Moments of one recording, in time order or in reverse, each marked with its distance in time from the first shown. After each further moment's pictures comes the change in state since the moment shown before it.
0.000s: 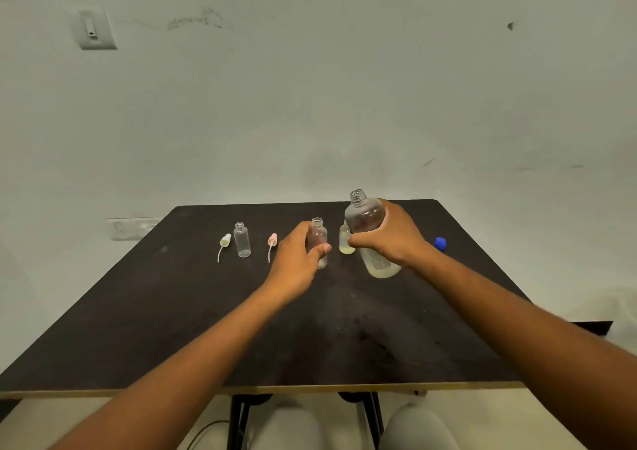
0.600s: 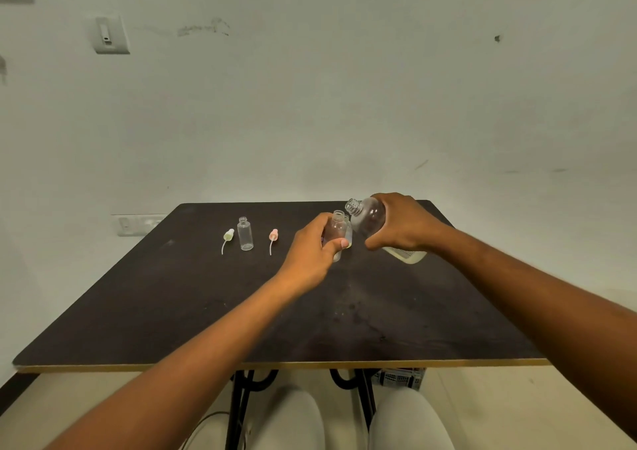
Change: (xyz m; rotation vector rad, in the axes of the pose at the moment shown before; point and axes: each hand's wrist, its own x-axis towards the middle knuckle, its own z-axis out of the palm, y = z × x) left_hand -0.036 0.051 -0.006 -0.019 -0.084 0.116; right_hand -0.027 -0.029 -0.044 -0.373 -0.185 -0.098
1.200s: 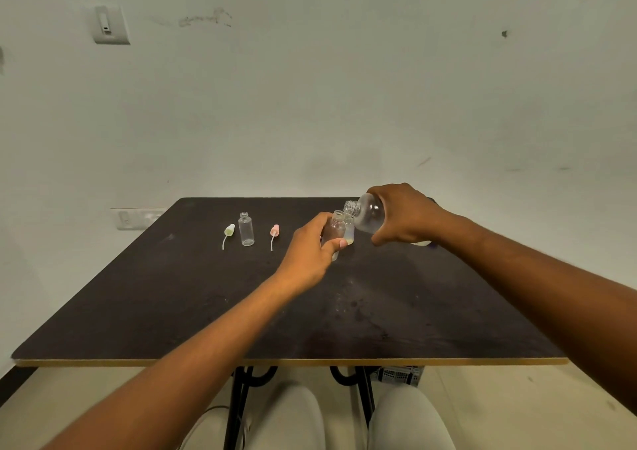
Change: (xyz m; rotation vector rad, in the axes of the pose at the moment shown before) left_hand -0.004 -0.005 -0.004 0.020 -0.018 -0.023; right_hand 0.009 -0.010 -0.009 -0.243 -0.037 -0.040
